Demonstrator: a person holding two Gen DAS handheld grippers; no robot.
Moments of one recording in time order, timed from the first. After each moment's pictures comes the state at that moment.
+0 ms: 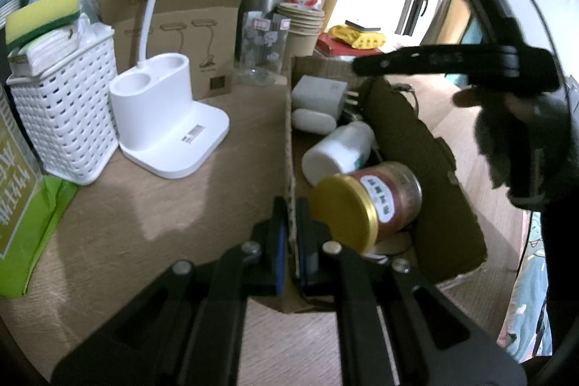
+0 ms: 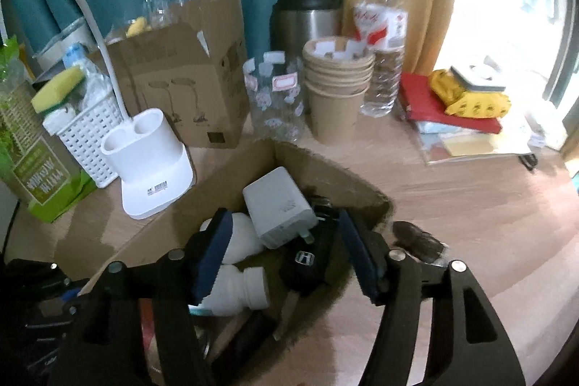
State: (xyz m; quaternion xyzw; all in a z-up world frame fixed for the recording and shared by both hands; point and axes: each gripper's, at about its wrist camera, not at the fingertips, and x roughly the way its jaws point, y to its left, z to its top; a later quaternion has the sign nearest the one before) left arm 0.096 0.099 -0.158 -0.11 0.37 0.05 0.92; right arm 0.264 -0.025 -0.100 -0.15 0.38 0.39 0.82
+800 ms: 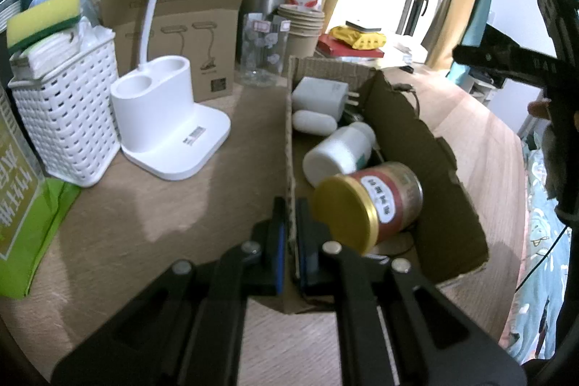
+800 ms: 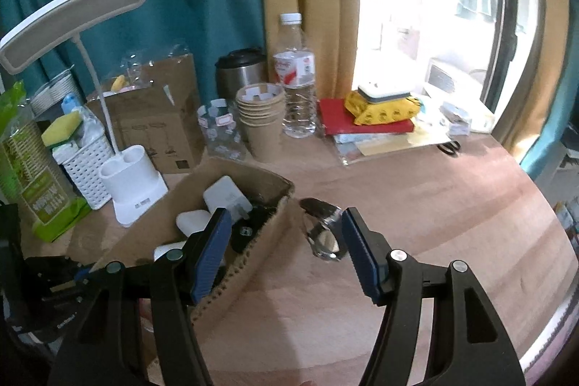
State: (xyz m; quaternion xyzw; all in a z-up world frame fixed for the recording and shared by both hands) left arm 0.095 0.099 -0.158 -0.11 0.36 0.05 0.92; right arm 0.235 -0.115 -0.059 -0.10 0.34 0.31 0.88
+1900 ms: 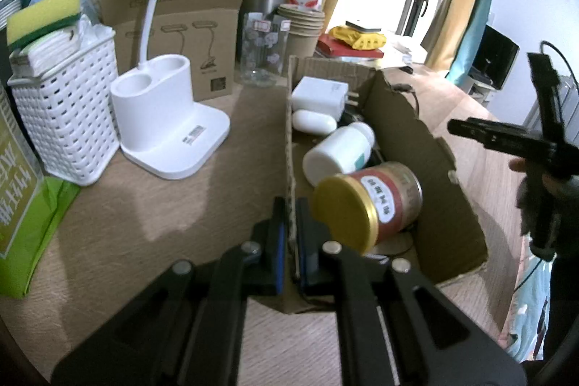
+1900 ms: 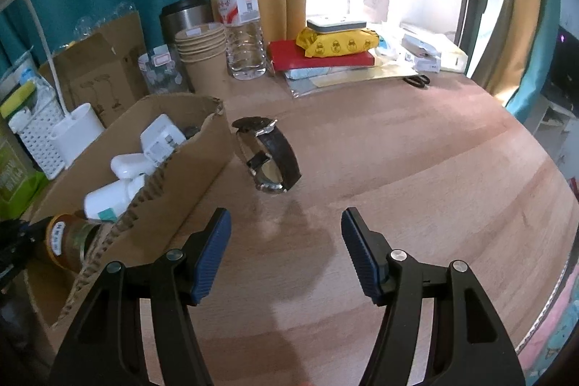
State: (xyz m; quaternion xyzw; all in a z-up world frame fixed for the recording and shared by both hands) left arm 0.095 0.099 -0.159 -0.11 0.36 0.05 0.92; right arm 0.252 -0.152 -0.128 -0.11 0.39 0.25 0.88
